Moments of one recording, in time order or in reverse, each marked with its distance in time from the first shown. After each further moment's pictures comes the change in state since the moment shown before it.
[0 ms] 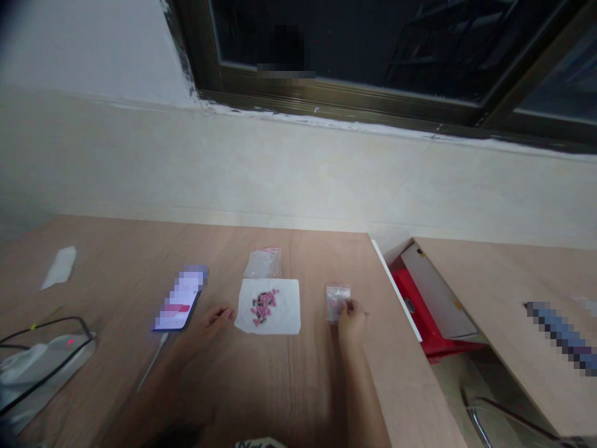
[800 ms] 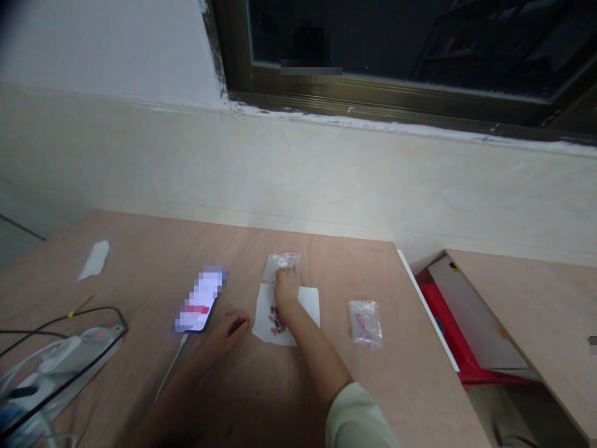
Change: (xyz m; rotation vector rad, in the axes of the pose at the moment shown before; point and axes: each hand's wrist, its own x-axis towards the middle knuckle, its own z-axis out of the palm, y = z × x) left_hand 0.005 -0.029 0.007 0.011 0.074 0.083; right_hand -0.035 -0.182 0.119 -0.280 -0.534 -0.693
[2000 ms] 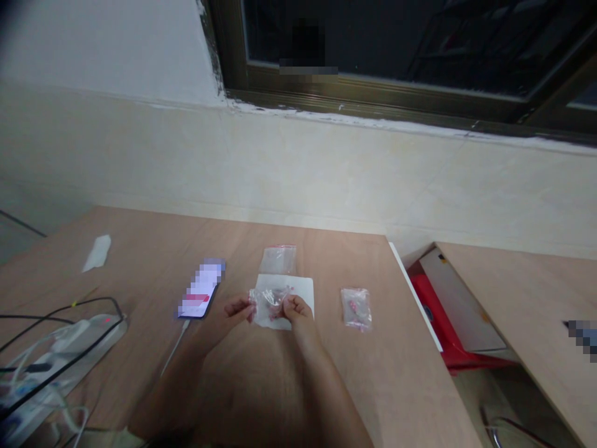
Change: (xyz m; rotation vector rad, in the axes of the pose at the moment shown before) left_hand -0.006 0.042 -0.004 -0.396 -0.175 0.024; right_hand -0.116 0.013 -0.026 1.534 -0.046 0.319
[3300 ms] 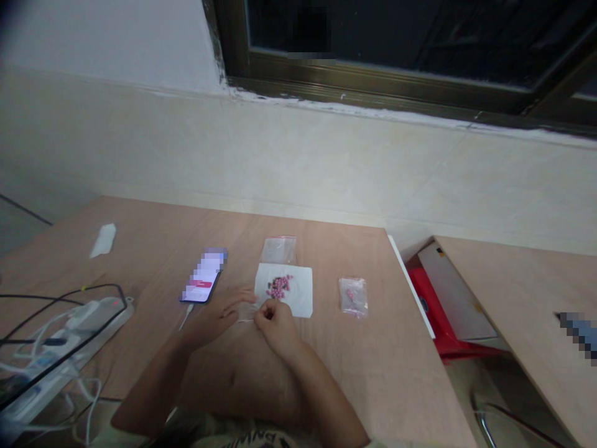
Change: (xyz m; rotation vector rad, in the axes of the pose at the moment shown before) left_hand -0.035 0.034 -0.005 0.616 -0.096 0.209; right_hand -0.035 -0.018 0.039 -0.526 -0.119 -0.036
